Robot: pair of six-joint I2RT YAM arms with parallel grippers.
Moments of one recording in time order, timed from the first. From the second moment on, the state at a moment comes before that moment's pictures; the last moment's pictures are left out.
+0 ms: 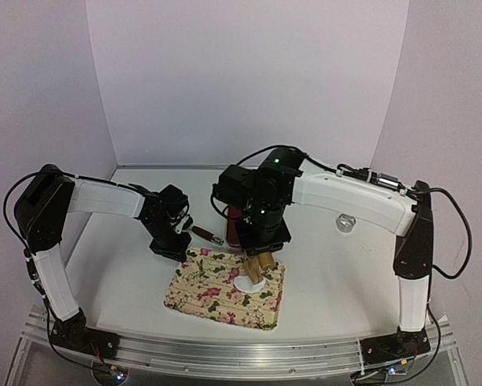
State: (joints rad) left arm -0.65 1.83 1.13 -0.62 0.18 -0.37; right arm 1.11 2.05 2.03 -1.42 0.12 0.80
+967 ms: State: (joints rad) left arm -0.65 1.77 1.07 -0.66 0.19 -0.42; right arm 1.09 2.00 1.99 -1.41 0.09 0.88
